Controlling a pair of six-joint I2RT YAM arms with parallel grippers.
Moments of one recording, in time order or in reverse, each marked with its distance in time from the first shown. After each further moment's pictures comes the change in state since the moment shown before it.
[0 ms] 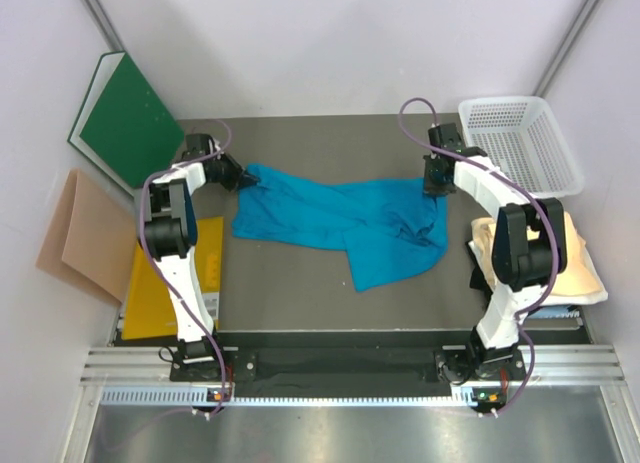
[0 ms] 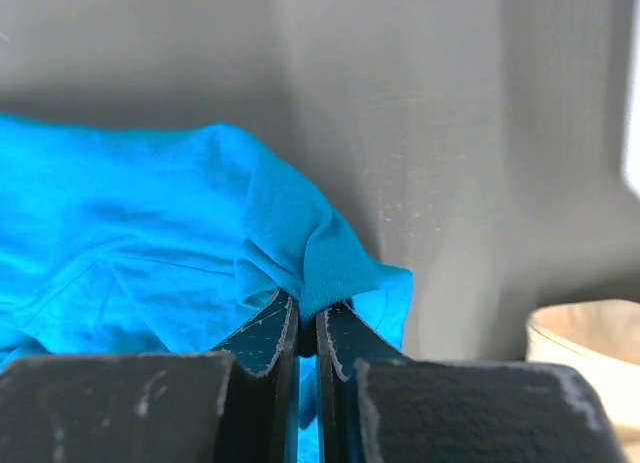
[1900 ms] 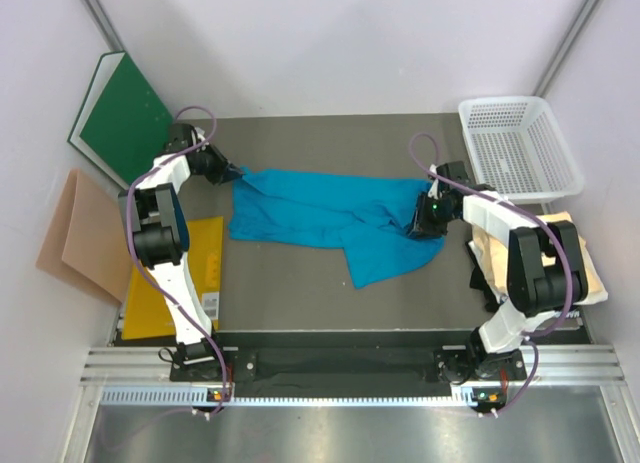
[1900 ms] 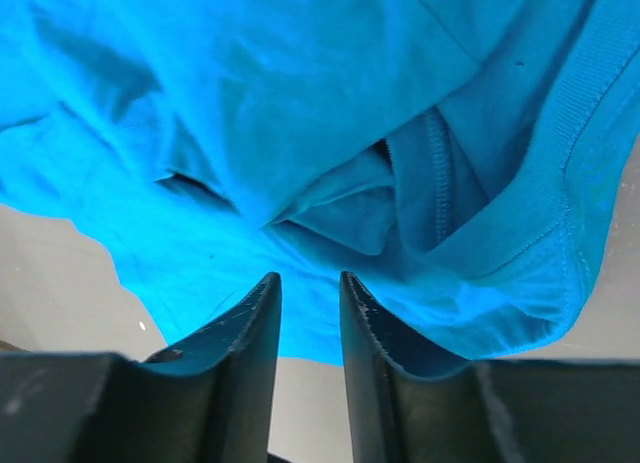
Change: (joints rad) left arm 0.060 -0.096 0.061 -0.161 -0.010 0.120; right arm -0.008 -0.209 -0.398 0.106 -0.441 0.128
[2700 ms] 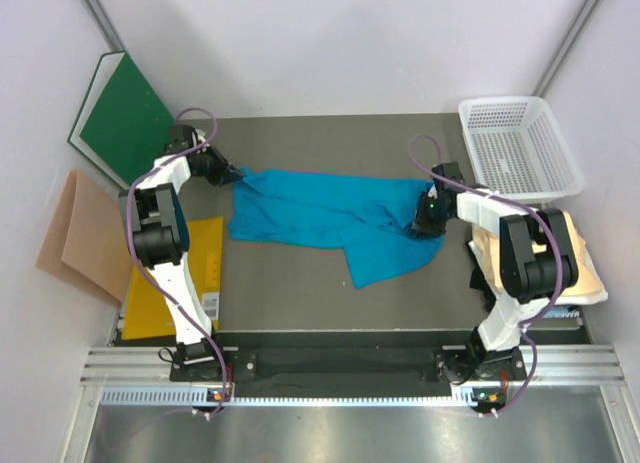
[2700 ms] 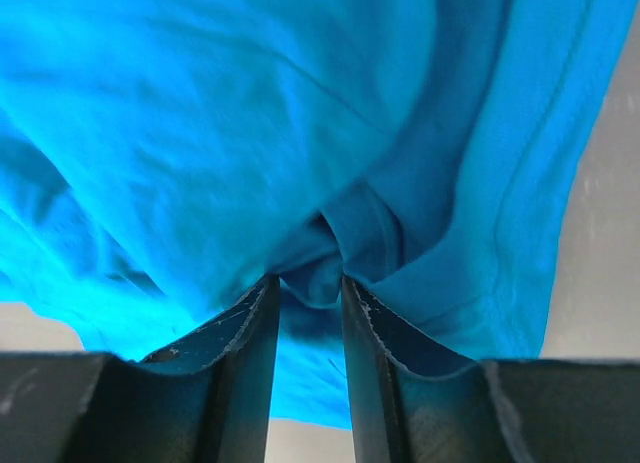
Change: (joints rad) left arm -0.002 0.000 -0.013 0.003 0.003 0.000; right arm 0.001 0.100 0.012 0.058 0.107 0.076
